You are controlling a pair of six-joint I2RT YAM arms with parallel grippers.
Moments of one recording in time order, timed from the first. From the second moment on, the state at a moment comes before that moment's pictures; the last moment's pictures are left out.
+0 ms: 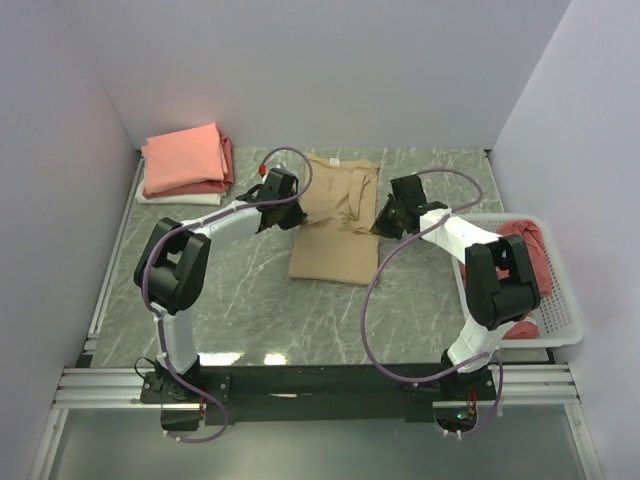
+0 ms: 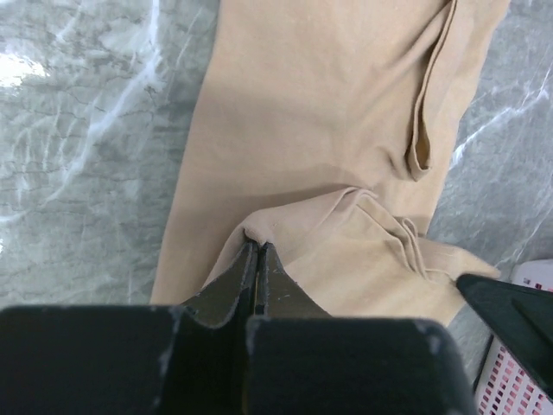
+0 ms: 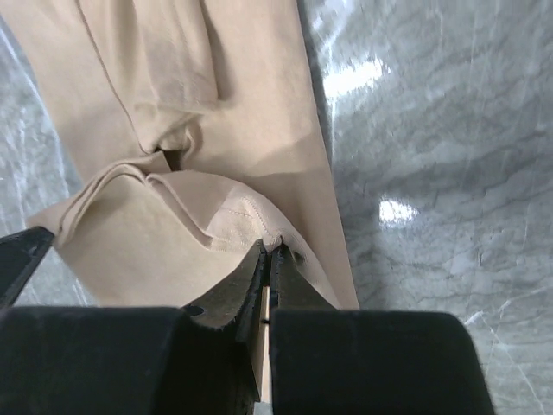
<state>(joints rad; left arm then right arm) -0.51 1.91 1.33 -0.21 -0.03 -0.86 0.28 1.71 1.09 -0.29 -0.05 0.79</state>
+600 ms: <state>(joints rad) -0.42 1.95 1.32 -0.11 0.04 -0.82 0.23 1.81 1.18 -0.29 -0.11 0.73</state>
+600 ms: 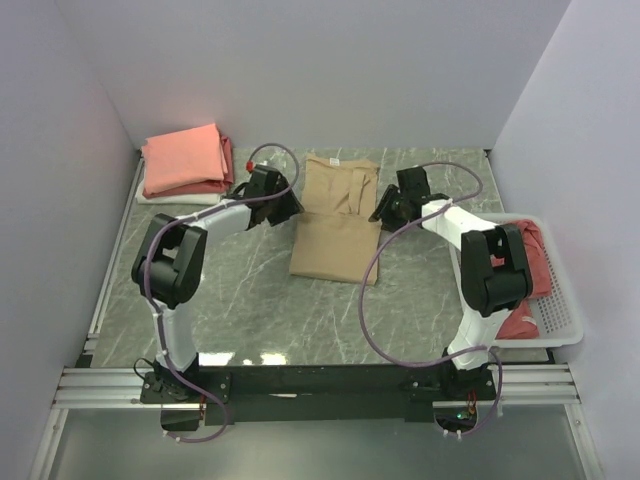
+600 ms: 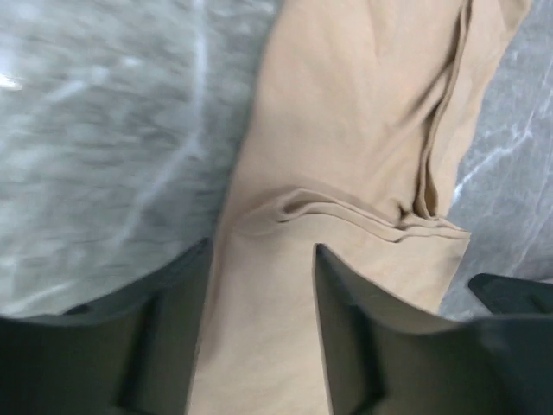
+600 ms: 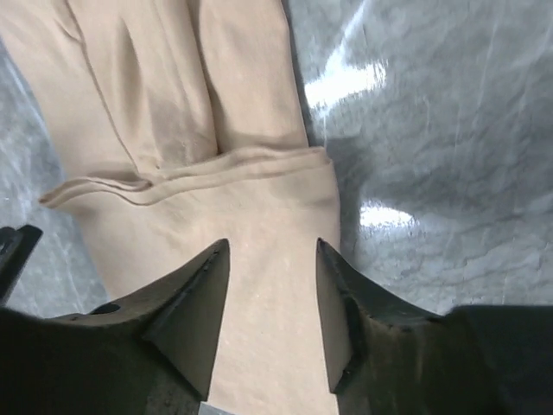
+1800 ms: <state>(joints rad) -0.43 2.19 1.49 -0.04 0.16 -0.82 0.34 2.13 1.46 -0.25 -0.26 0.74</state>
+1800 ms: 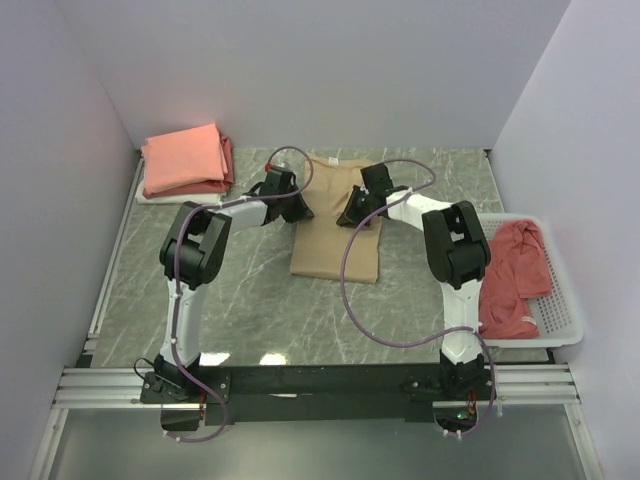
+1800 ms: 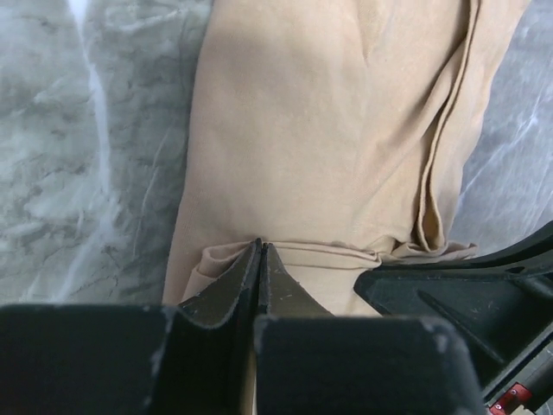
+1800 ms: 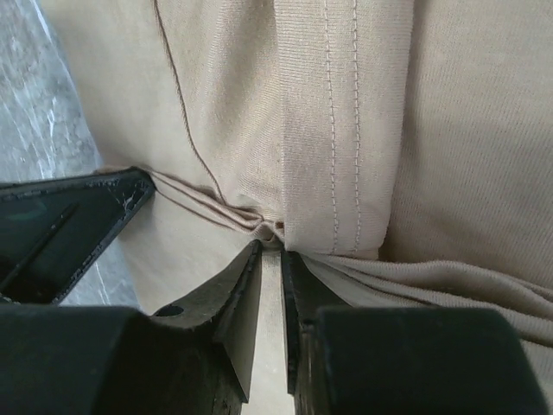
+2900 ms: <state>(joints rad) -0.43 1.73 0.82 0.12 0.05 -0.89 0.56 1.85 0.99 -0.03 -0.22 0.88</state>
